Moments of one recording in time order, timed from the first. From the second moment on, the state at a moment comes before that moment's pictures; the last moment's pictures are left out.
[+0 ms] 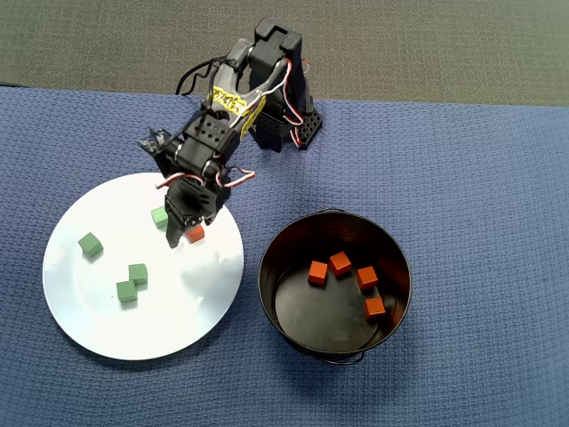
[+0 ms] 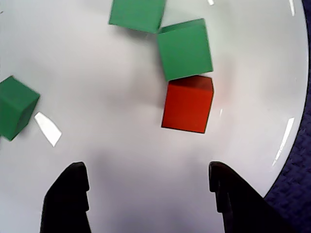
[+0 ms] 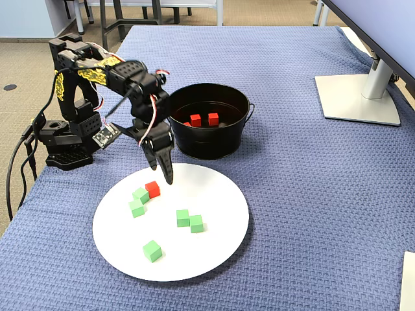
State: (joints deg) arm 29.1 82.8 93.3 73.1 17.9
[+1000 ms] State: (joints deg) arm 28.3 76.3 93.0 73.1 26.2
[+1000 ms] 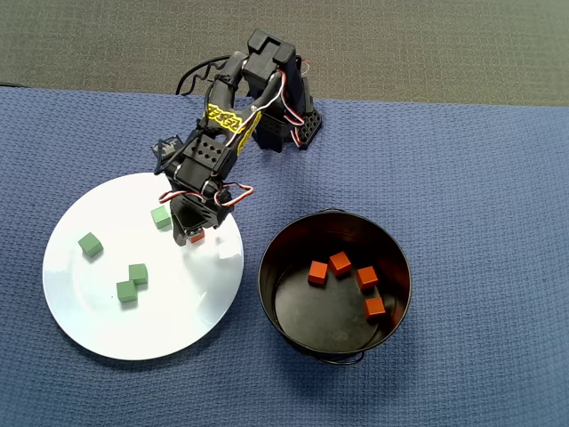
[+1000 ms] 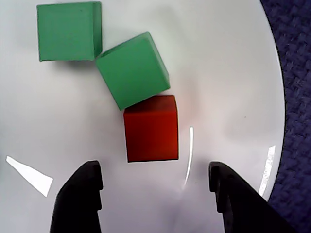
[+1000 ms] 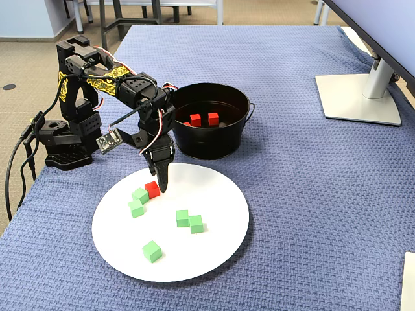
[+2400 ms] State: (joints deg) arm 29.4 74.4 95.5 76.8 20.7
